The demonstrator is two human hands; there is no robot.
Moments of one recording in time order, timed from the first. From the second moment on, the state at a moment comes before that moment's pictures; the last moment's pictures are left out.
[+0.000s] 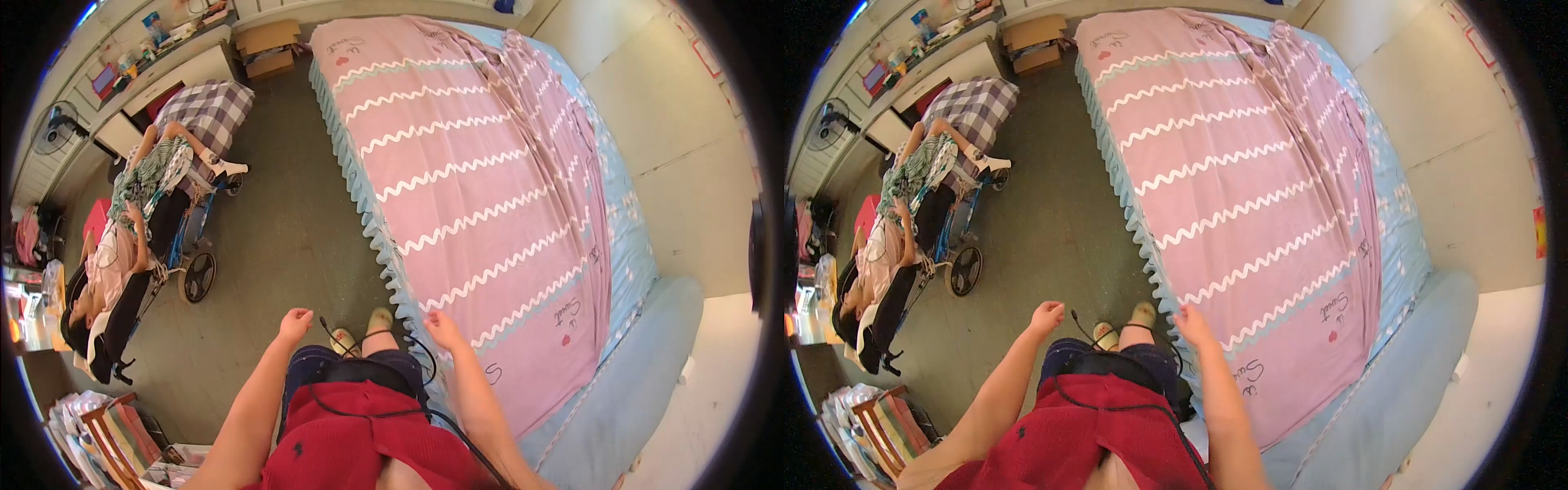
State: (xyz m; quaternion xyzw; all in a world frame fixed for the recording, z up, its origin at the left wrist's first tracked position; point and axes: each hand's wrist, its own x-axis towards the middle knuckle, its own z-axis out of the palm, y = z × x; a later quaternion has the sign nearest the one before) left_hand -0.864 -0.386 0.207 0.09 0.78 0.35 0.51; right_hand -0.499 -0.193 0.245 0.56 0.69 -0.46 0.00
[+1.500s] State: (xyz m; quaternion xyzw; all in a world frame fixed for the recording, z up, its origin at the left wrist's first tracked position) left_hand -1.134 0.298 0.021 0.19 0.69 0.10 0.69; right_hand -0.868 0.092 -0.026 0.95 0.05 -0.23 -0.20
